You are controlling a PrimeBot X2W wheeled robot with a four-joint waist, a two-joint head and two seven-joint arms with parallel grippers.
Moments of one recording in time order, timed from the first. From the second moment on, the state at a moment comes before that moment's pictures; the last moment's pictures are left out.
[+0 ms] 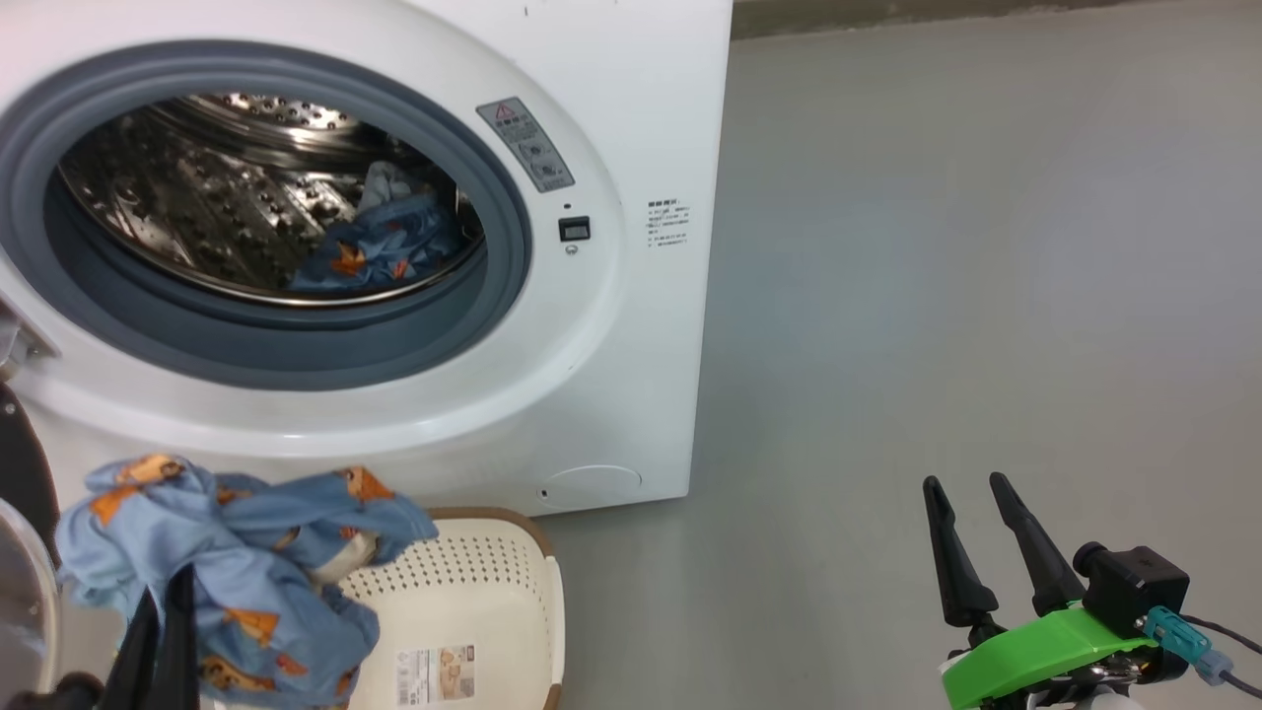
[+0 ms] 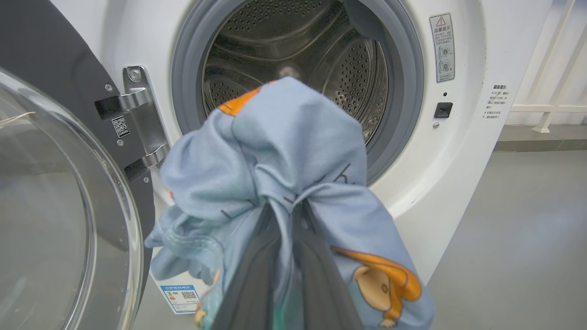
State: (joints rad) left arm 0.04 0.17 0.08 0.12 -0.25 -0.13 -0.25; right arm -0.10 -0.05 -0.01 0.26 0.29 0.13 -0.26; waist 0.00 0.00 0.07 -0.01
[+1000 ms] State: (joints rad) left arm 0.12 0.09 0.11 0.10 -0.20 -0.13 -0.25; right arm -0.07 -0.05 -0.02 0.25 0.28 0.13 -0.26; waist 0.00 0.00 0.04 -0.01
